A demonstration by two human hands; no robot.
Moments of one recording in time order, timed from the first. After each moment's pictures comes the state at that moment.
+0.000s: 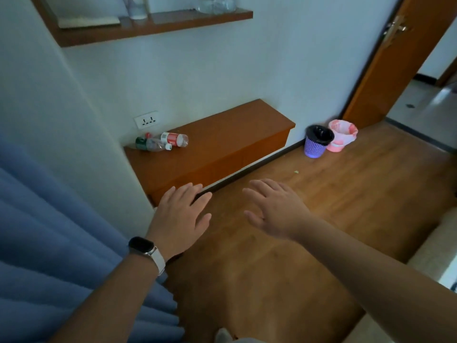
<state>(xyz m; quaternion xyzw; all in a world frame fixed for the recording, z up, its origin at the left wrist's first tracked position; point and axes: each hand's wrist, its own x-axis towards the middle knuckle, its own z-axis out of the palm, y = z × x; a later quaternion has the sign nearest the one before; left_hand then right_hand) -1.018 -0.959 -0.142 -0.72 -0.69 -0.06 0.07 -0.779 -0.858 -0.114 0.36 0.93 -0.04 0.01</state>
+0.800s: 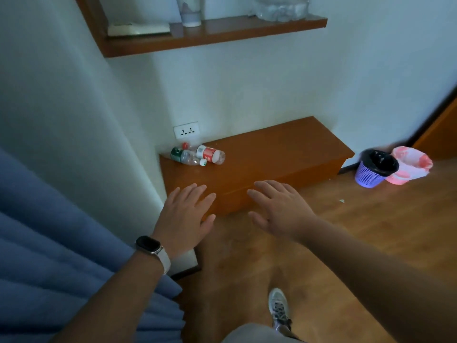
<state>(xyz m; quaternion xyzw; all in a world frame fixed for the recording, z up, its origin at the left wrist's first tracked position) -1.114 -0.869 -0.151 -0.64 -0.76 -0.03 0.10 -0.903 -0.720 -0.130 0.26 0.97 -0.02 0.02</state>
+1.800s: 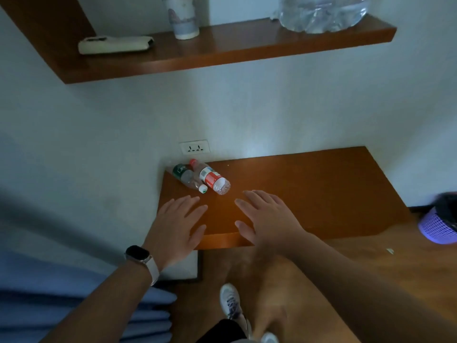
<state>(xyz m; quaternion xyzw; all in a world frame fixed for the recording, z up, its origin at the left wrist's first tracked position) -1.139 -0.689 -0.171 -0.54 -0.83 -0.03 0.10 -0.976 -0.482 -0.150 0.10 0.99 -0.12 0.02</state>
